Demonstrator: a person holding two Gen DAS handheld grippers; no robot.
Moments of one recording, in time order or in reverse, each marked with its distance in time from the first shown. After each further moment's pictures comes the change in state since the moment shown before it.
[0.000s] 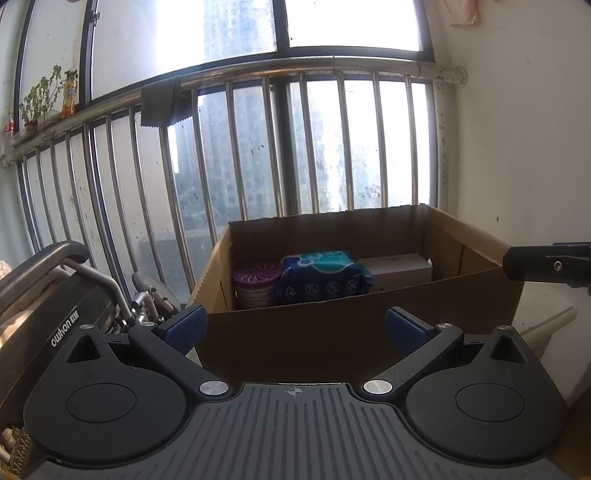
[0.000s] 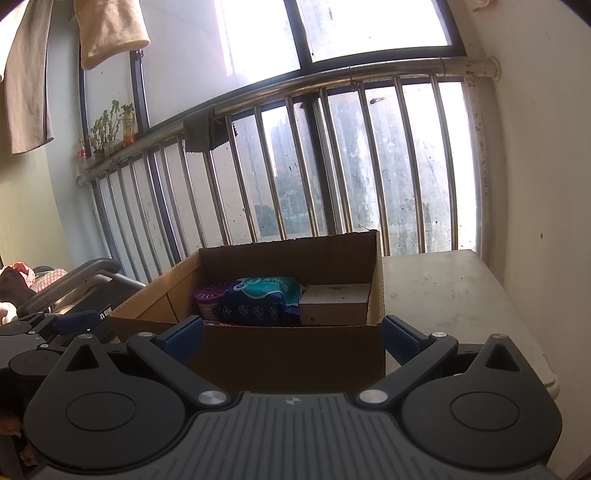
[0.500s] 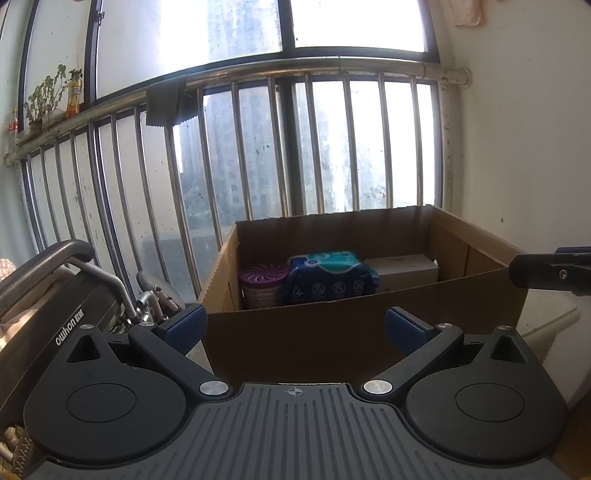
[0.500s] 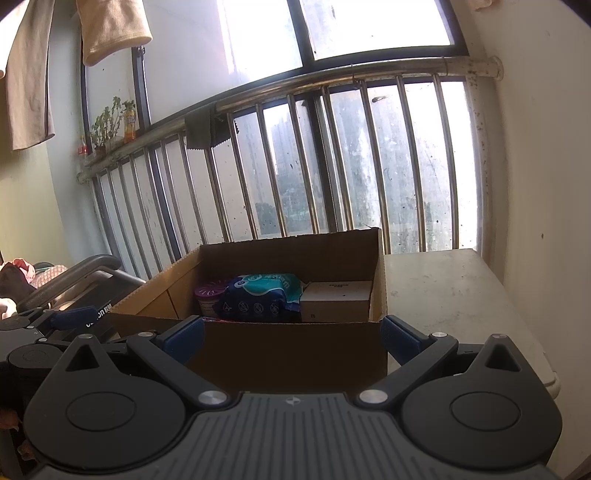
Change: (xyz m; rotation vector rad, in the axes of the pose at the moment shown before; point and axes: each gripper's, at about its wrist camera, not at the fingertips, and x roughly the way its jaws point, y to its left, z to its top) left arm 0.001 0.003 0.000 -0.007 -0.001 0.013; right arm 0.002 0.001 -0.002 -0.010 0.010 0.000
